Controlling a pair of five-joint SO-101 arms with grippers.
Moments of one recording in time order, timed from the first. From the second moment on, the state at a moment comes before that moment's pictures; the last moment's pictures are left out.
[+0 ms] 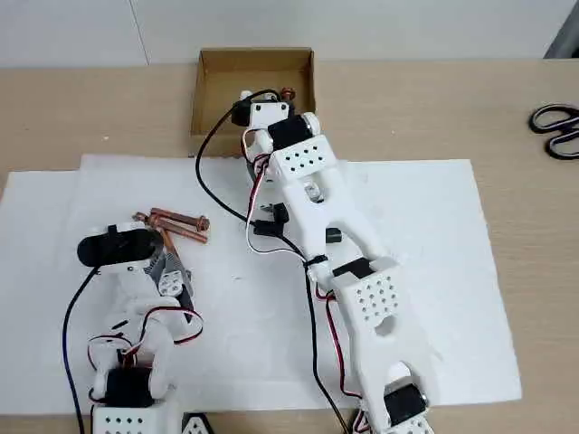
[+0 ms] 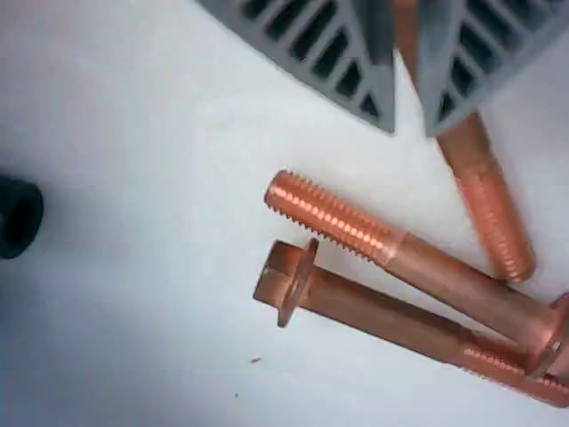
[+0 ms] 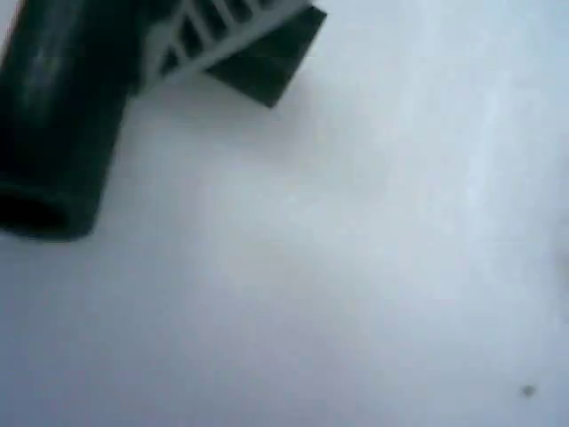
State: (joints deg) left arm -3.1 -103.3 96.4 52.9 16.5; right arm -28.7 49.0 -54.1 95.5 -10.4
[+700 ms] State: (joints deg) left arm -3.1 -103.3 96.4 52.9 16.5; right arm -31.4 50.4 -54.0 93.2 -10.4
